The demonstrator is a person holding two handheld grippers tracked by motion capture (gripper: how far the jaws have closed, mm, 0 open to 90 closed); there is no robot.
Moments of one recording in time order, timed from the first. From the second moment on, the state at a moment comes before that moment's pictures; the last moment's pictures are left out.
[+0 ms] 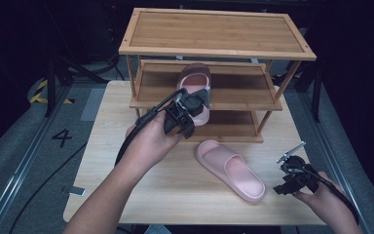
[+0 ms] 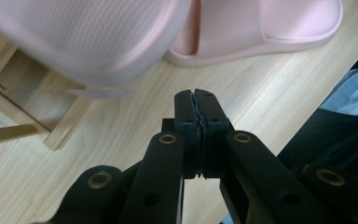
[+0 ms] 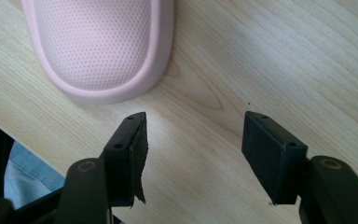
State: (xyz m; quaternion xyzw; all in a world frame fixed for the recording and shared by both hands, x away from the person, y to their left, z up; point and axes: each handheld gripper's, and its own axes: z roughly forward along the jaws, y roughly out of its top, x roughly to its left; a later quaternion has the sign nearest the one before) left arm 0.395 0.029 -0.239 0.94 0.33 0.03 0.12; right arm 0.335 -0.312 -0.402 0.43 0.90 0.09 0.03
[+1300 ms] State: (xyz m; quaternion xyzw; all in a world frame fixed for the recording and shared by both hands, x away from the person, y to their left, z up) left arm 0.451 0.011 -0.250 0.93 0.35 0.02 0.14; right arm 0.335 -0.319 -0.402 0.43 0.90 0.10 0.03
